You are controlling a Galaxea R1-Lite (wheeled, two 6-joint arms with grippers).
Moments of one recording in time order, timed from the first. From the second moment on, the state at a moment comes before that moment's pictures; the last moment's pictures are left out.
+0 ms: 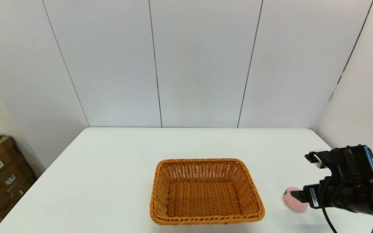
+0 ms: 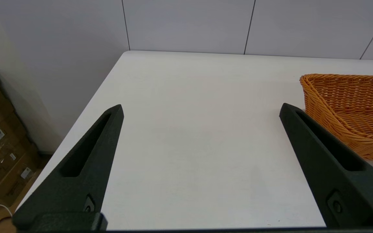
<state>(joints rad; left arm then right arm) -0.02 0.00 0.00 0.00 0.03 -0.06 0.08 1.78 -0.41 -0.49 -0.11 -0.03</state>
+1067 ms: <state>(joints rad) -0.02 0.00 0.00 0.00 0.03 -0.07 0.11 1.89 -0.40 -0.52 -0.11 -0.02</state>
